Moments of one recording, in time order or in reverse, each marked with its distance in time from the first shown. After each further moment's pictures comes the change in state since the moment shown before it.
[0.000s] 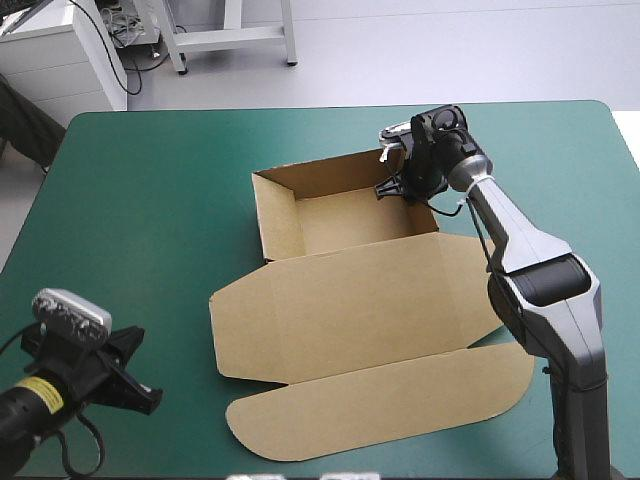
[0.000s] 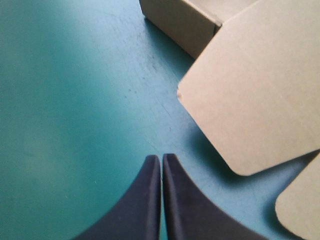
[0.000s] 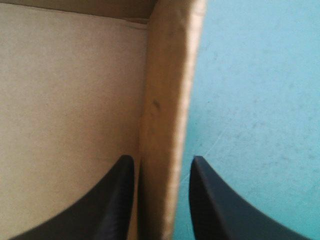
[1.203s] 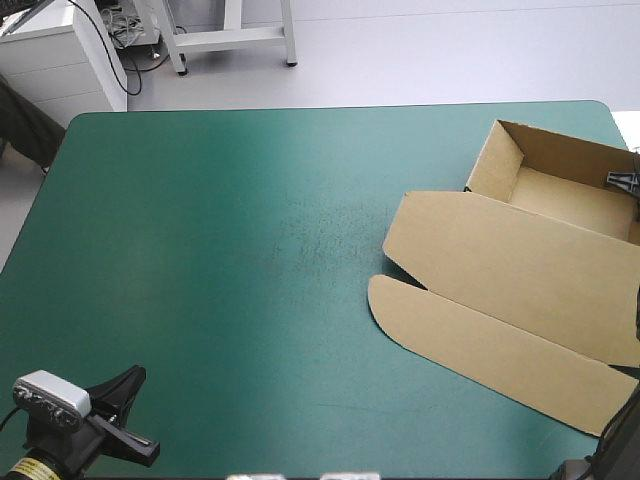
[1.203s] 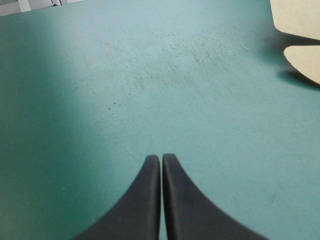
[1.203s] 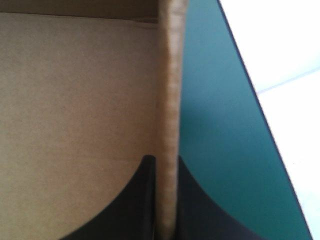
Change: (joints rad) left arm 0.000 -0.452 0.361 -0.053 -0.184 -0.062; right arm -0.801 -0.076 0.126 0.077 -0.005 -0.084
